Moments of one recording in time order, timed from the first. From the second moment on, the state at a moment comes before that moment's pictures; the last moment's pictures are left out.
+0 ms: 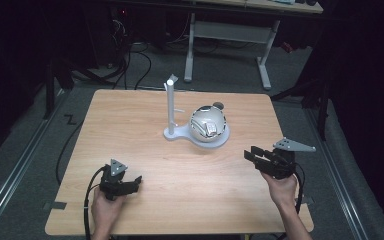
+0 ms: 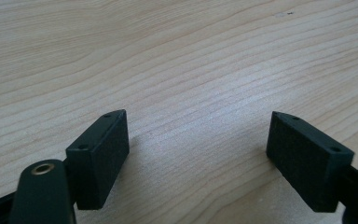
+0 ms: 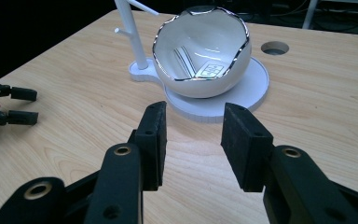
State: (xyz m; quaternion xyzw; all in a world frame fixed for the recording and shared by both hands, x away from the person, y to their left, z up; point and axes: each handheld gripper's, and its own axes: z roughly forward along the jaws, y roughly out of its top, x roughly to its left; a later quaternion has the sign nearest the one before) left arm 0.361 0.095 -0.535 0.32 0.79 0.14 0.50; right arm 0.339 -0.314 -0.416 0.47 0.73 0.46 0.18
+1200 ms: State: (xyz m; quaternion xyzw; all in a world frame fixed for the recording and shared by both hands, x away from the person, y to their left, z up) left arm 0.361 0.095 -0.535 0.32 0.79 0.14 0.50; right arm 0.336 -0.286 -0.462 0.46 0.75 0.45 0.15
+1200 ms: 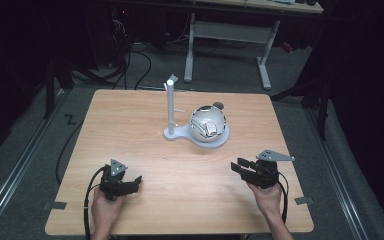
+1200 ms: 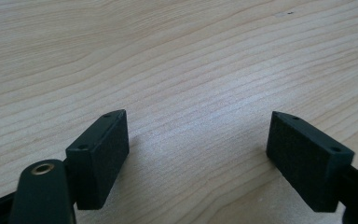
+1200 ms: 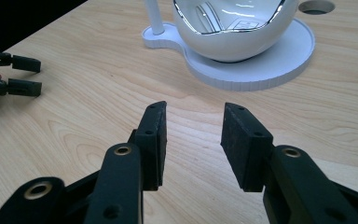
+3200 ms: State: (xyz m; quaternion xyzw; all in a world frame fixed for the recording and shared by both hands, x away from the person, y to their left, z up) left arm 0.361 0.095 -0.535 0.32 0.79 0.14 0.50; right arm 0.372 -0.269 -0.520 0.50 0.77 0.33 0.21
